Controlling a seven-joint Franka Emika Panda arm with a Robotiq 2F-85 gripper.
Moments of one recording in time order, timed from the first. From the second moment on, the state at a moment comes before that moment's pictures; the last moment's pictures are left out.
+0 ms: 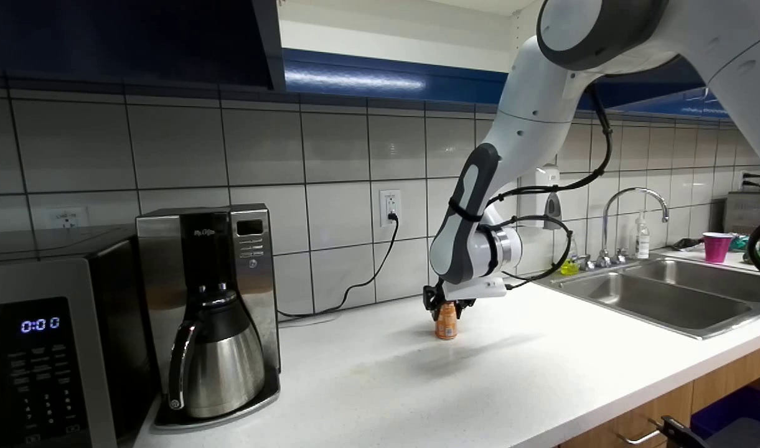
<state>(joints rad) 0.23 0.50 -0.18 -2.23 0.08 3.12 0.16</state>
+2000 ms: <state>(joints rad) 0.17 -0.07 -0.05 -2.36 0.00 2.48 0.20</state>
